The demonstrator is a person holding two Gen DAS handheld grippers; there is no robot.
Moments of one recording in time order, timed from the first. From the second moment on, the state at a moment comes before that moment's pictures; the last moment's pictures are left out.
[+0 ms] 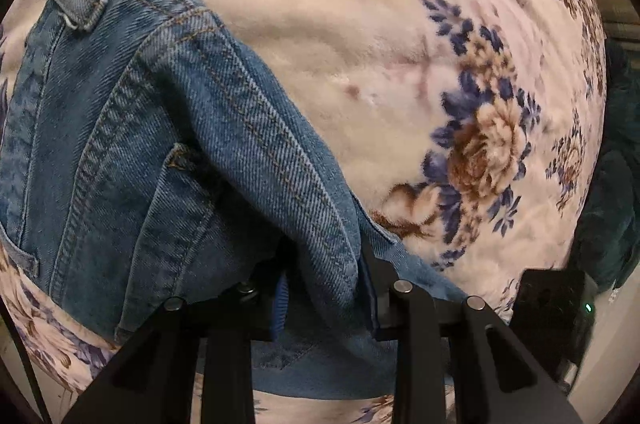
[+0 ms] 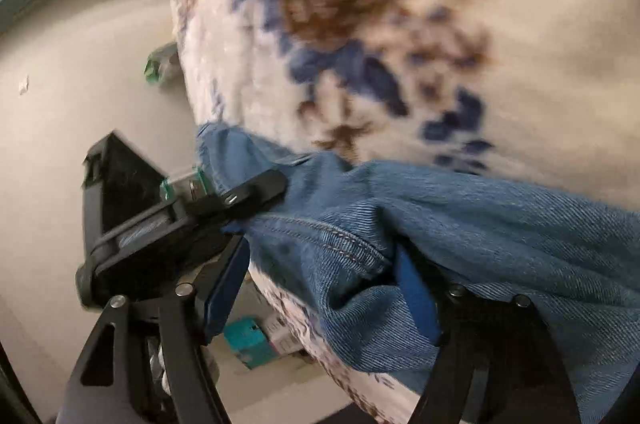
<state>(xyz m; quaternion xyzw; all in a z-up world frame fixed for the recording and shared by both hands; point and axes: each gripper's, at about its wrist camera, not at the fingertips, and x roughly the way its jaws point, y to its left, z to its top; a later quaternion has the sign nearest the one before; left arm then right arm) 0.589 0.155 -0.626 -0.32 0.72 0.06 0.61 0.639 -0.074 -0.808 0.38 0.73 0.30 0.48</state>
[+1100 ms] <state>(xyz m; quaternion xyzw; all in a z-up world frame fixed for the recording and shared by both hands) 0.555 0.171 -0.620 -0.10 0.70 0.04 0.71 0.707 -0.078 -0.782 0.34 0.73 0.29 0.52</state>
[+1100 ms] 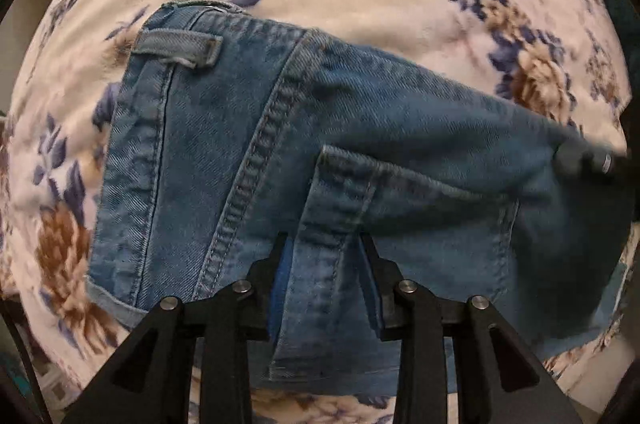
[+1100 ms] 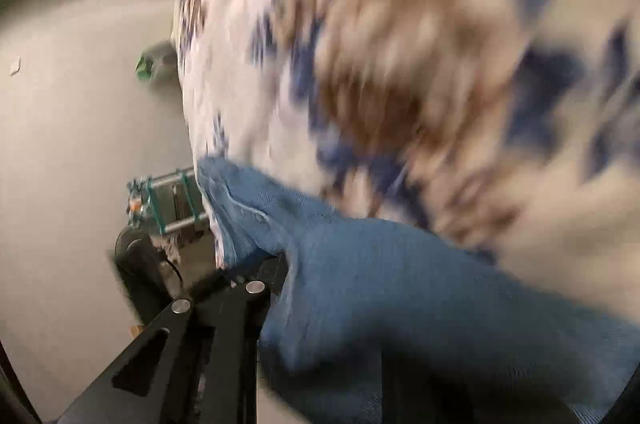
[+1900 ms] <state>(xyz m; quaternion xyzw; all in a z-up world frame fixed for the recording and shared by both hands) 0.554 0.182 -0.607 -0.14 0.70 0.04 0.70 0.747 -0.162 -0.710 0.11 0.75 0.29 0.59</state>
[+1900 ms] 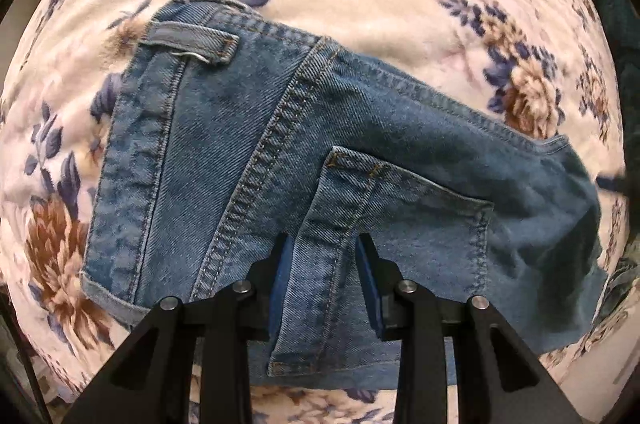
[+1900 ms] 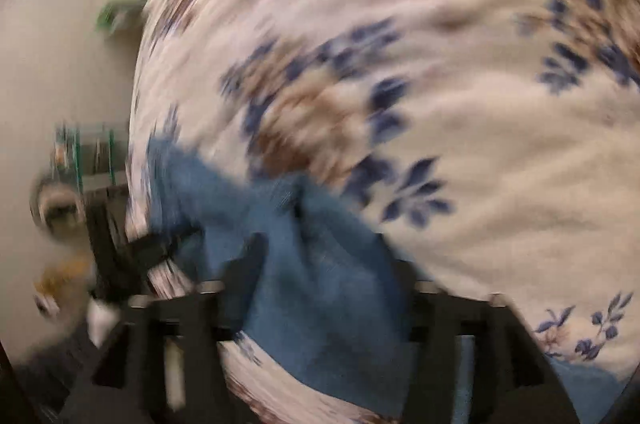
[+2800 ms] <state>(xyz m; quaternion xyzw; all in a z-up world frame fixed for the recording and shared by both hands) 0.543 0.063 -0.566 -0.09 0.66 -0.02 0.75 0.682 -0.254 -0.733 0.03 0.75 0.11 0.66</state>
